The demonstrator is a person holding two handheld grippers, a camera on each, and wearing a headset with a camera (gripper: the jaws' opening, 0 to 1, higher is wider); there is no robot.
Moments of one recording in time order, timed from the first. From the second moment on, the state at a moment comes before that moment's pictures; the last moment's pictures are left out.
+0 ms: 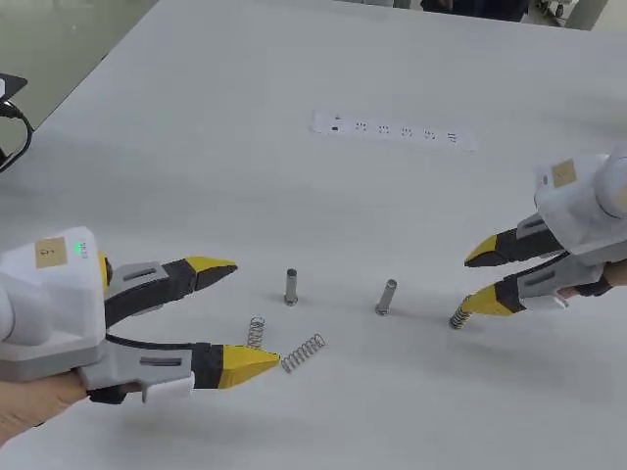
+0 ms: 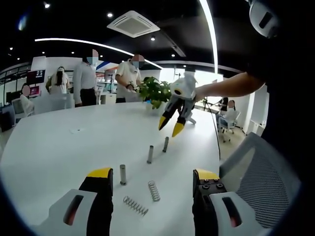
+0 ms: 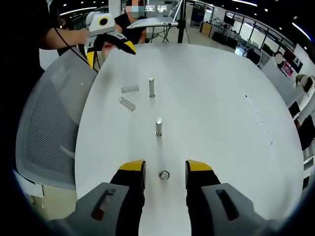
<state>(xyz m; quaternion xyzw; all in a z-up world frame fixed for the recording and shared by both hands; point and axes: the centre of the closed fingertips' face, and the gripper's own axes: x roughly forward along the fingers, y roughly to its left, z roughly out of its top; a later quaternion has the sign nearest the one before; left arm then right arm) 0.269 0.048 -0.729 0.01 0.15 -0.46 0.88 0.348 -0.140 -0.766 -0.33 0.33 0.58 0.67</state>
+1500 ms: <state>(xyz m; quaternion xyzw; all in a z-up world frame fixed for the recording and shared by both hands) 0.268 0.050 -0.722 0.00 0.15 -0.46 0.88 0.294 -0.133 -0.735 -0.12 0.25 0.59 0.76</state>
